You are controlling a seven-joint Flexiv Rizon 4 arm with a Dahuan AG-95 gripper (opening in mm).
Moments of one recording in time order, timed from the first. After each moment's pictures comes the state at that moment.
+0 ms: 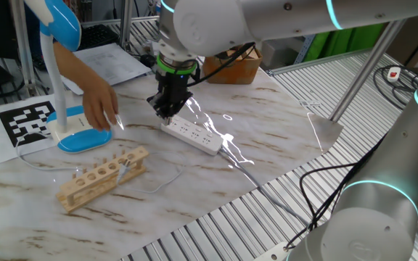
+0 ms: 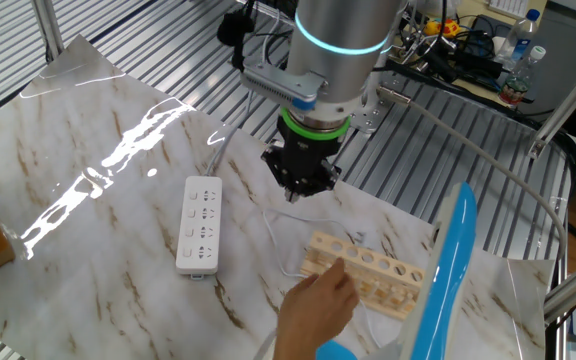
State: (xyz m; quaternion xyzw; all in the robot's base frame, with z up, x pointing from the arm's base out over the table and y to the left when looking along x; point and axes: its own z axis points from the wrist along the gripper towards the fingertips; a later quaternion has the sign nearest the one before) arm 0.506 0.082 0.164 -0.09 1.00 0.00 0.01
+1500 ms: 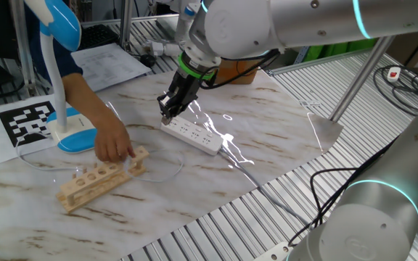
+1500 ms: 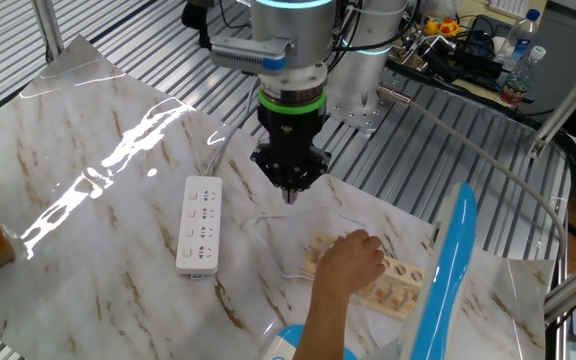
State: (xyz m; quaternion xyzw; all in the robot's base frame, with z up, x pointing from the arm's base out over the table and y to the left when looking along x) arm 0.501 0.079 0.169 -0.11 0.99 0.09 0.08
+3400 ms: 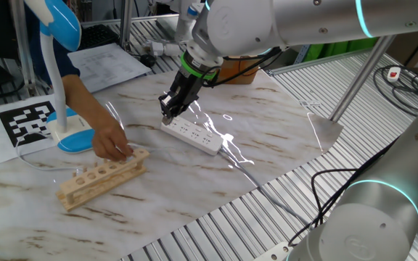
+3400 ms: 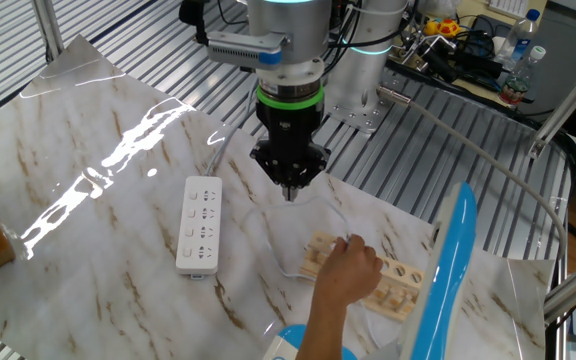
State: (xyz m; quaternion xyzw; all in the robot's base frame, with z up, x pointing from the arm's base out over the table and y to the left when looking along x) arm 0.504 0.079 0.166 -0.11 0.99 0.11 0.07
